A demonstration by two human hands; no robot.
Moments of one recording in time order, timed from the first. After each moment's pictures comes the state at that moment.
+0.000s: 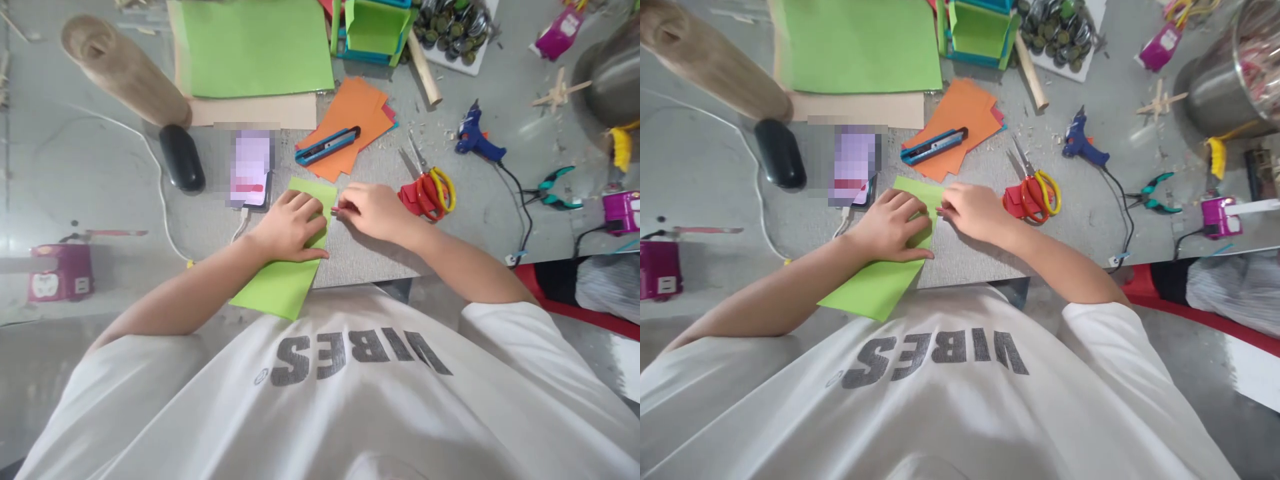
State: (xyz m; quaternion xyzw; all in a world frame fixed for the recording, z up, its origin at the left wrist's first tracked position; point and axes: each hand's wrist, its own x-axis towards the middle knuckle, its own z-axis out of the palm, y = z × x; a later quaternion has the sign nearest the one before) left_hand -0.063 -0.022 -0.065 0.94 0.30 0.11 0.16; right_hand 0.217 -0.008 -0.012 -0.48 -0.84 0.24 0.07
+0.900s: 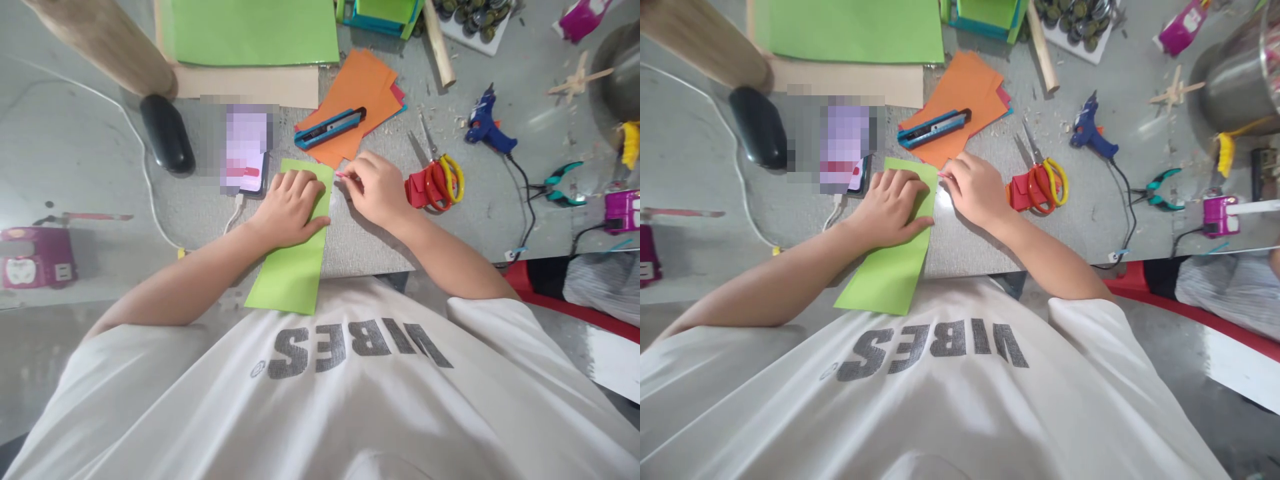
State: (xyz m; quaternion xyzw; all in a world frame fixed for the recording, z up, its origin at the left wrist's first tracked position) left_hand -0.054 -0.028 -0.078 0.88 0.42 0.13 0.17; right_hand 0.222 0.005 -0.054 -0.49 -0.84 0.15 0.19
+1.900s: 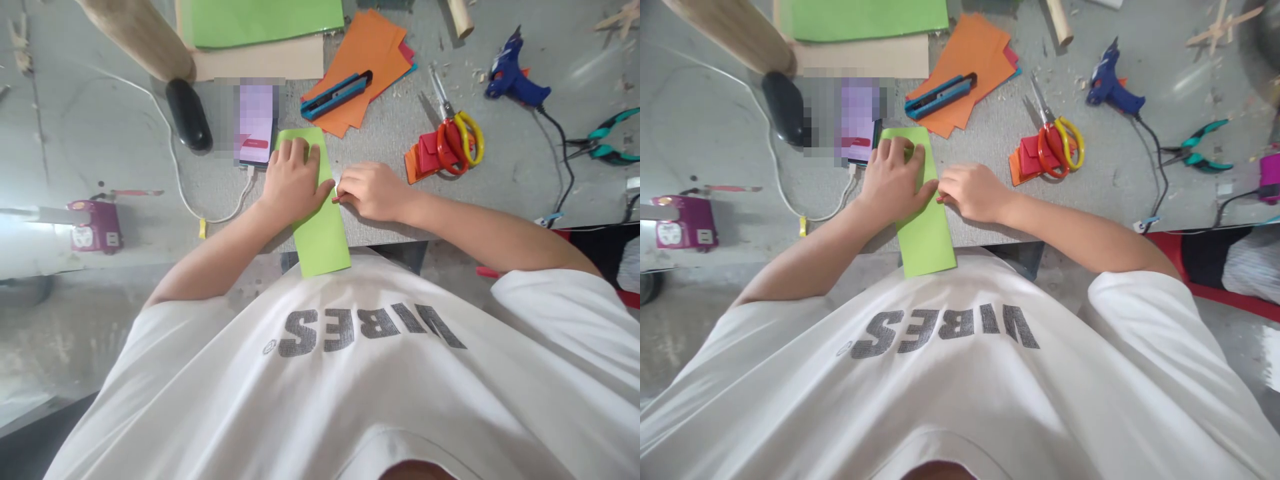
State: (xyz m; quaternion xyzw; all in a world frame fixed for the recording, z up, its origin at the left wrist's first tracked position) left_hand -0.035 -0.041 -0.052 0.81 0.56 0.07 0.14; right_hand 0.223 -0.028 -0.069 -0.27 -0.93 0.17 0.17
